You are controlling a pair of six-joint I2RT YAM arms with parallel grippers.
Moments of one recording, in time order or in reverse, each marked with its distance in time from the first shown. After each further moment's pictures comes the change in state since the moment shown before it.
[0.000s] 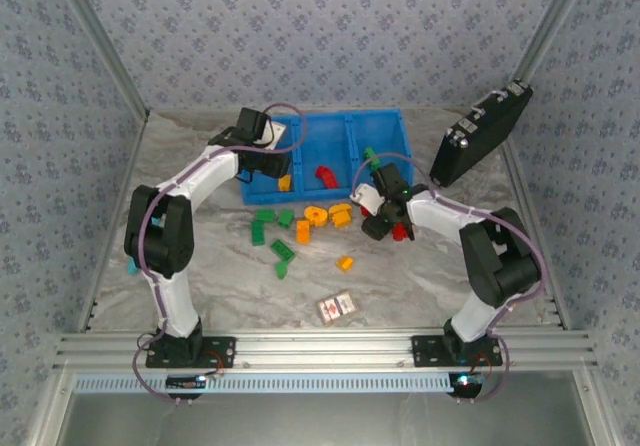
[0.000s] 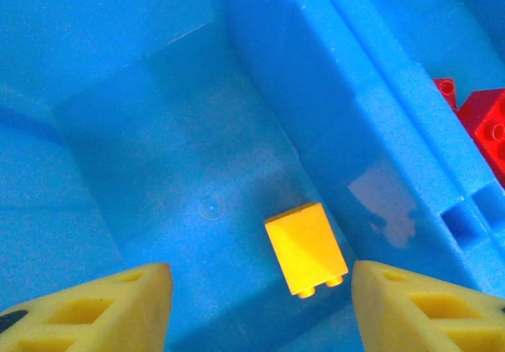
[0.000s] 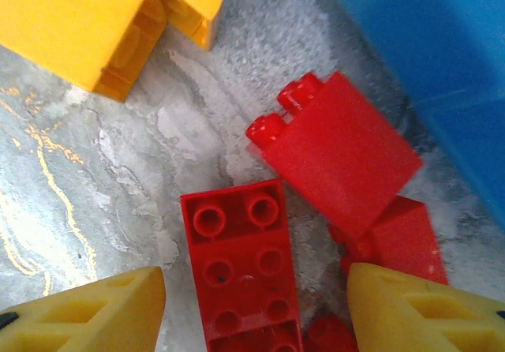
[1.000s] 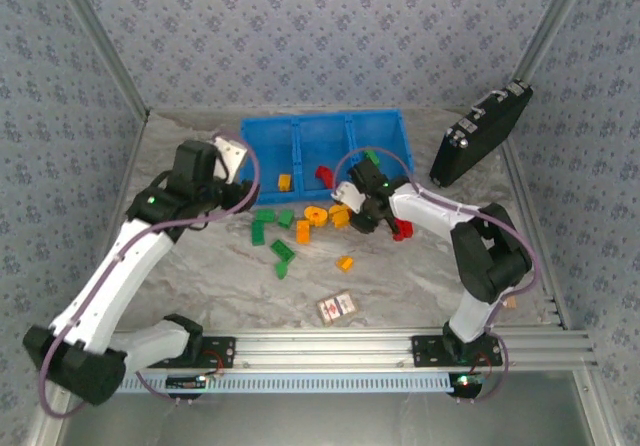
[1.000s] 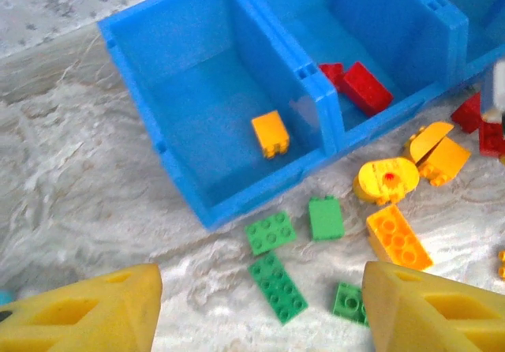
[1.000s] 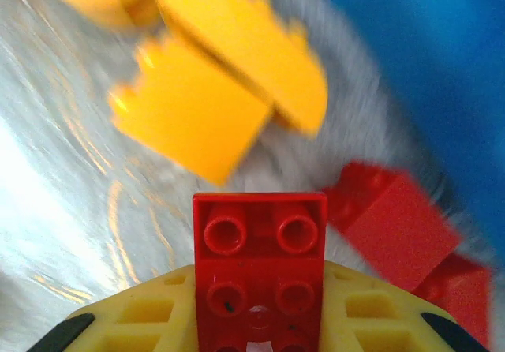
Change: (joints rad) left arm -0.077 -0.807 -0.331 -0.242 -0.094 -0.027; right arm 0.133 0.031 0.185 -0.148 0.029 0.068
